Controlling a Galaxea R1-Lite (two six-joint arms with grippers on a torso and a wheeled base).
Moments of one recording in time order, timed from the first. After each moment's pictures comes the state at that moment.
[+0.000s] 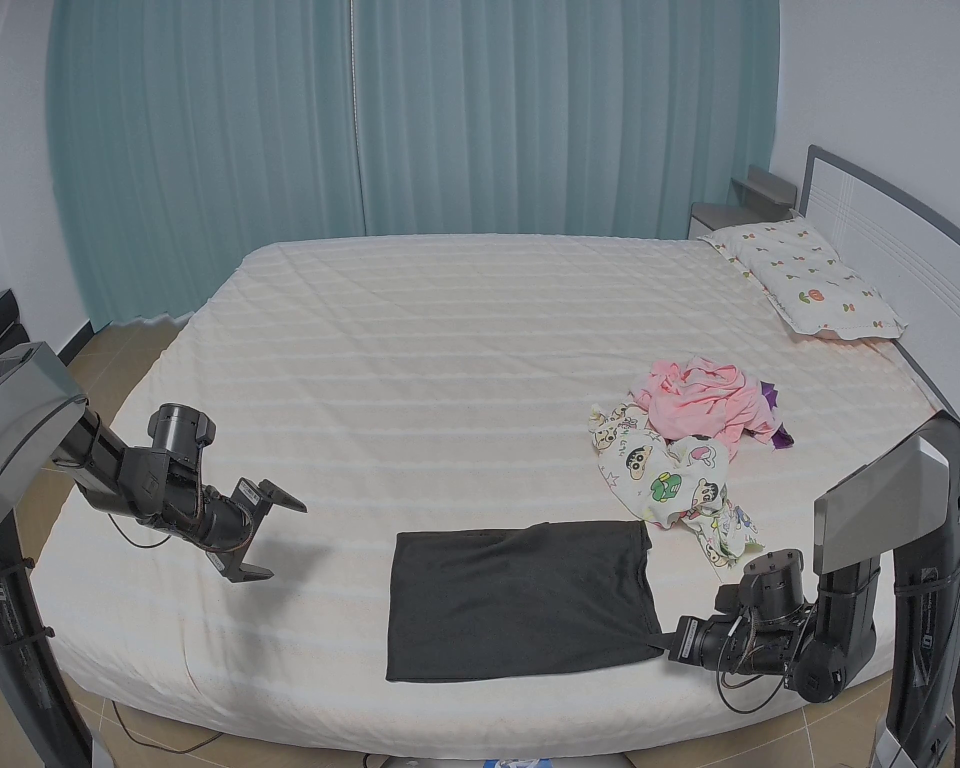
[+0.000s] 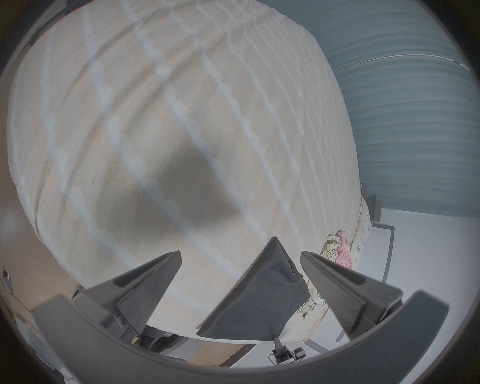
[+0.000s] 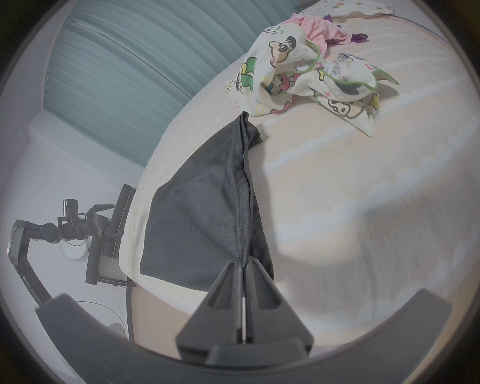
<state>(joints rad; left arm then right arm) 0.02 2.10 -0.98 -0.13 -0.43 -1.00 0.36 2.36 -0.20 -1.43 0.23 0.66</state>
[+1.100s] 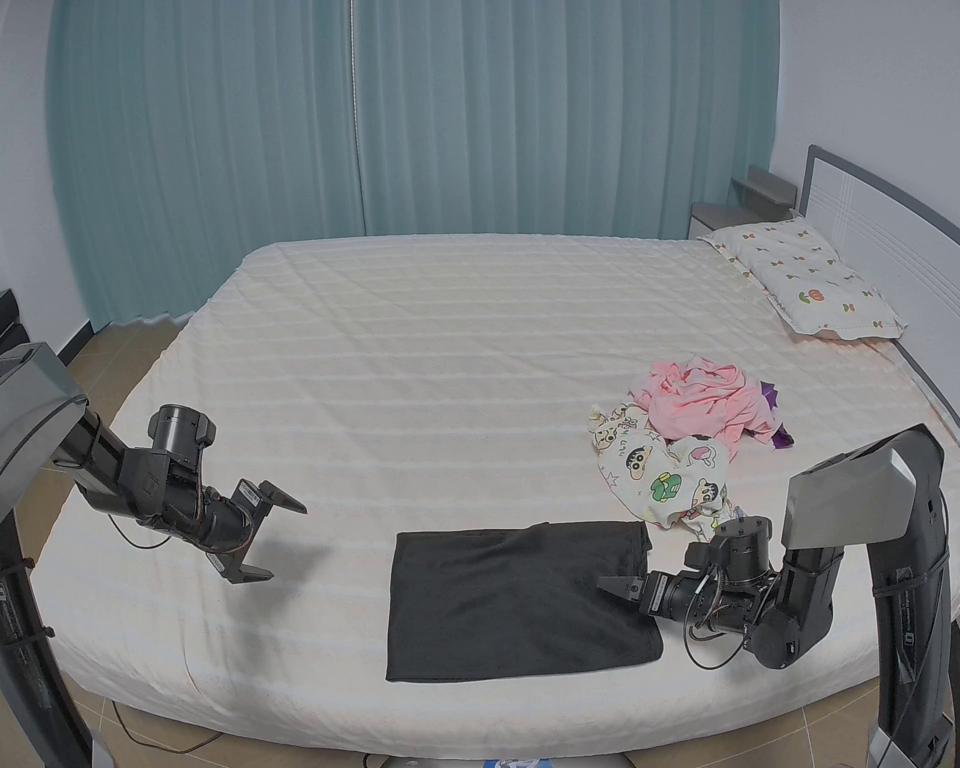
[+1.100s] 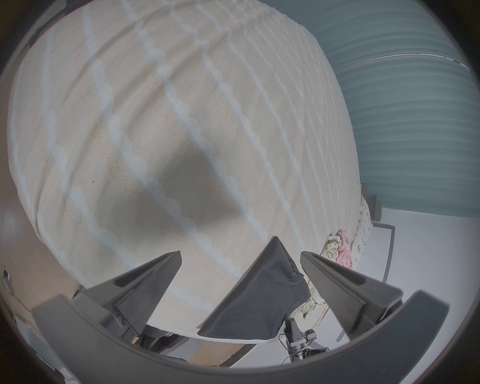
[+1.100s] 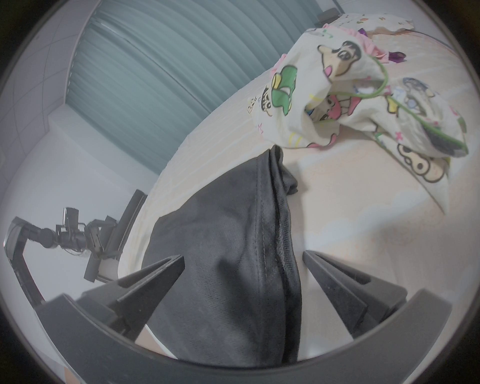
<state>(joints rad) 0.02 2.10 -0.98 -0.13 -0.43 -1.00 0.33 2.48 -0.55 -1.34 0.28 0.56</state>
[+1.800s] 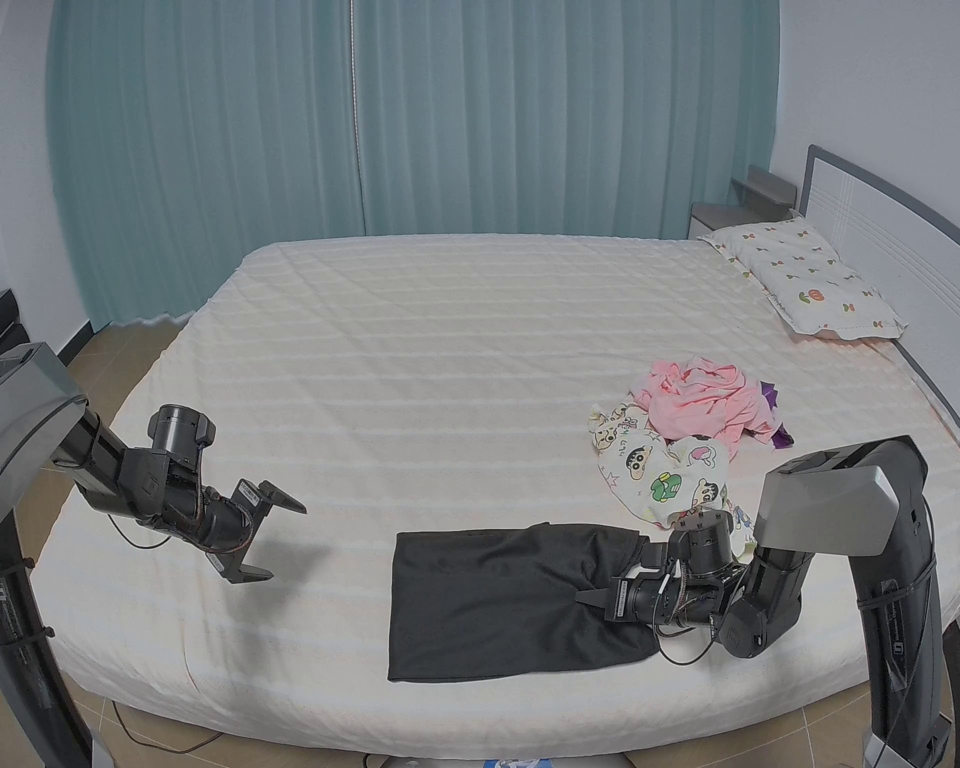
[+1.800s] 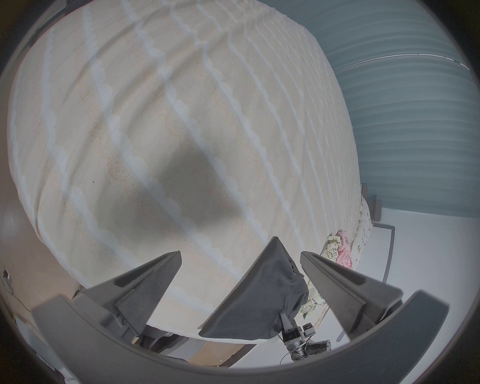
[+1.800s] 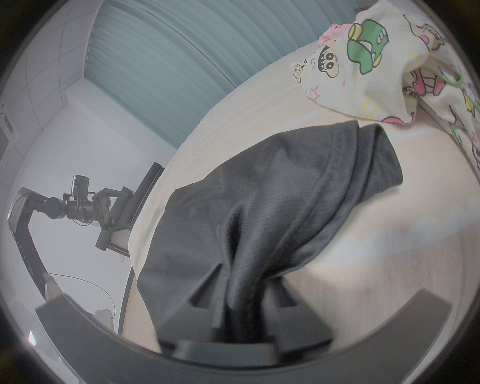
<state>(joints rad) 0.02 2.10 -0.98 -0.13 -0.43 -1.00 0.39 2.51 -0.71 -1.20 0.39 0.49</state>
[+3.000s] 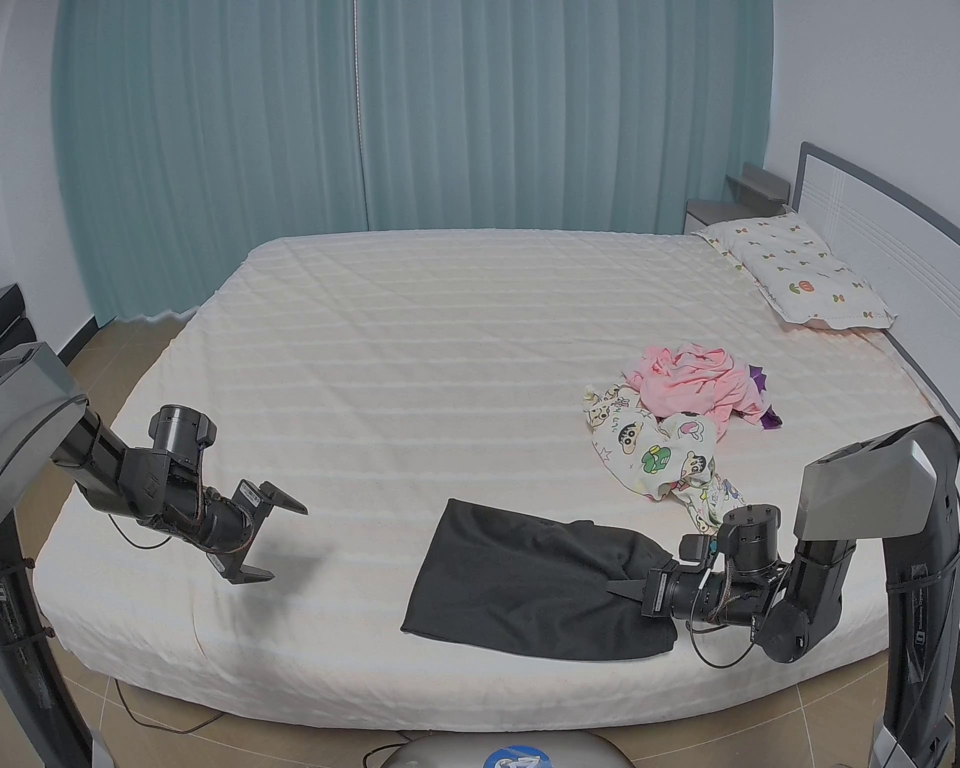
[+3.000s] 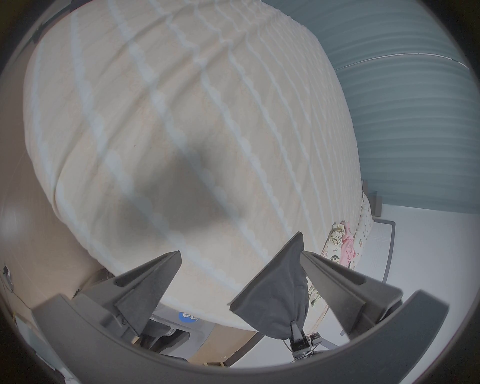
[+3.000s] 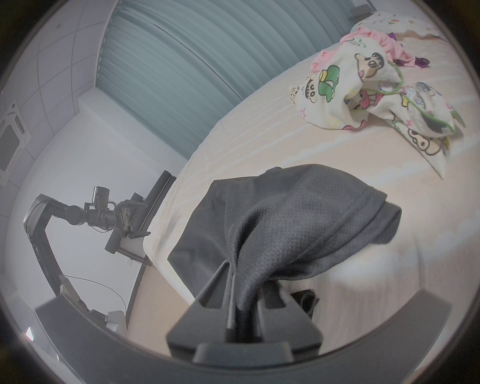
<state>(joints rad) 0.02 2.10 -0.98 -0.13 -0.43 -1.00 0.32 2.41 -0.53 -1.36 0.44 0.50</state>
